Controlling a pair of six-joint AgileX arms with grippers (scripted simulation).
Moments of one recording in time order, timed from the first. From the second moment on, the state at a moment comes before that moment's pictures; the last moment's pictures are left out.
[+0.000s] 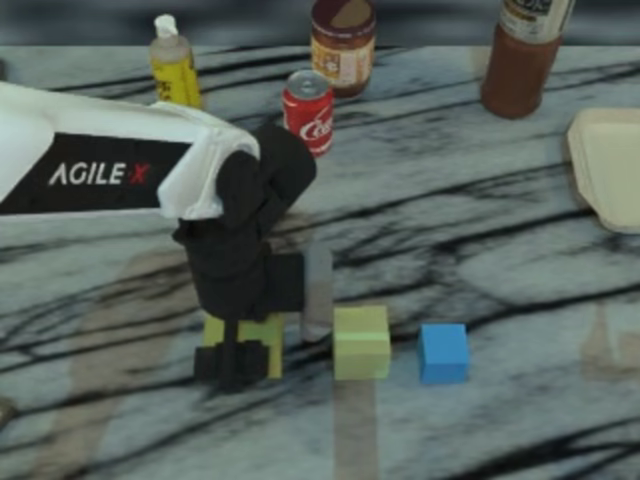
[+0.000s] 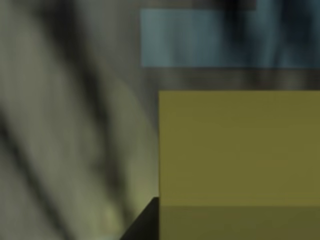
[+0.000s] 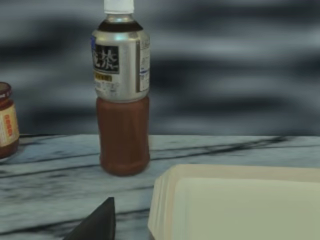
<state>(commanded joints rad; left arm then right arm) -0.60 1.99 1.24 -0.82 0.01 0.98 0.01 0.00 0.00 0.00 0.00 0.00</state>
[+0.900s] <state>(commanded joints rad) -0.60 1.98 1.25 -0.84 0.01 0.98 0.01 0.00 0.00 0.00 0.00 0.00</state>
